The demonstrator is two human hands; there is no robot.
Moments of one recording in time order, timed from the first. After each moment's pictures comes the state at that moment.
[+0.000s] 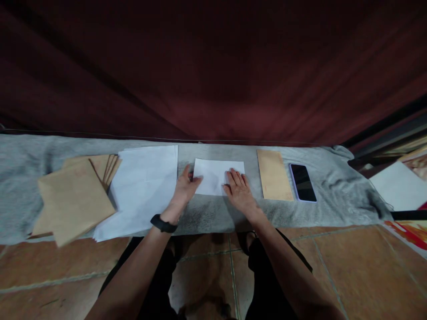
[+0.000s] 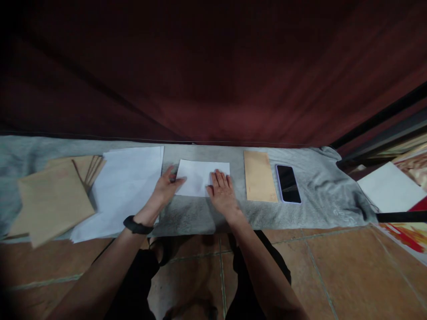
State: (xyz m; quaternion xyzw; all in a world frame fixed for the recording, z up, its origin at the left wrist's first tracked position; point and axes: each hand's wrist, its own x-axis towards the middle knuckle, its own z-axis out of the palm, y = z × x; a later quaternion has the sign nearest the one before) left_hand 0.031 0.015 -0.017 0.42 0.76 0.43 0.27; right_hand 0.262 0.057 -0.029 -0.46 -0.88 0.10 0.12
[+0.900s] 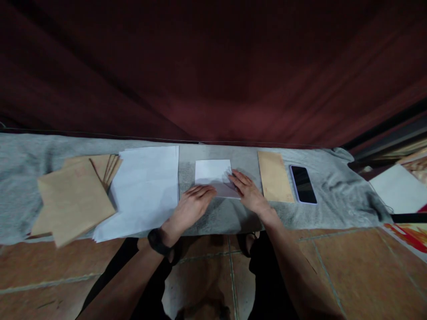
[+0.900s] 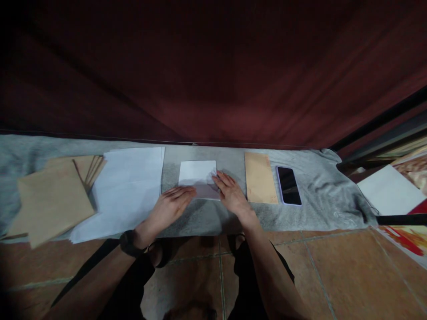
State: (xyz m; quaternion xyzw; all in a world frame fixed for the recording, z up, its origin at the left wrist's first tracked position) left_hand 0.056 -0.039 0.029 0.81 0.54 0.25 0.05; right_hand 0.298 0.075 -0.005 -0.37 -0.90 0.19 0.14
